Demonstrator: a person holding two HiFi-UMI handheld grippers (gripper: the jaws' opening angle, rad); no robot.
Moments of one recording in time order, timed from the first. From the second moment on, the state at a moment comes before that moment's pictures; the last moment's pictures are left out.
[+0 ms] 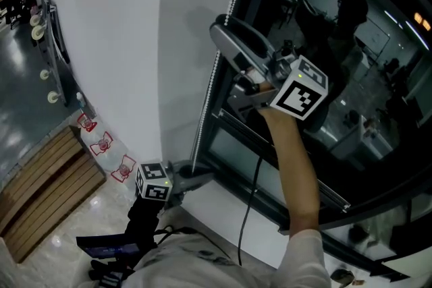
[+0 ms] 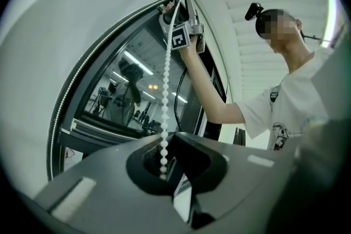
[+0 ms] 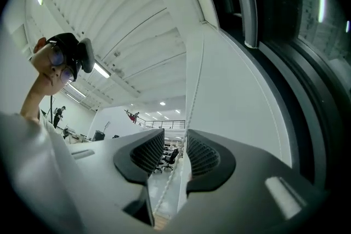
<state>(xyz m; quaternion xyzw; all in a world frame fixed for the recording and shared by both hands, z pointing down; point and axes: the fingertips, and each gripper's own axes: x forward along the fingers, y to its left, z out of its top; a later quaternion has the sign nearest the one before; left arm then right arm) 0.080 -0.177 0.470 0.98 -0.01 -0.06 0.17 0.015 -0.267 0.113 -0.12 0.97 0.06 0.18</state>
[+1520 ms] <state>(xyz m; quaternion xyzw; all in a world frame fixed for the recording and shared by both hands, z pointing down) 0.087 -0.177 0.469 0.98 -0.01 -0.05 0.19 0.015 -0.248 0.250 -0.15 0.98 -0.03 0.14</state>
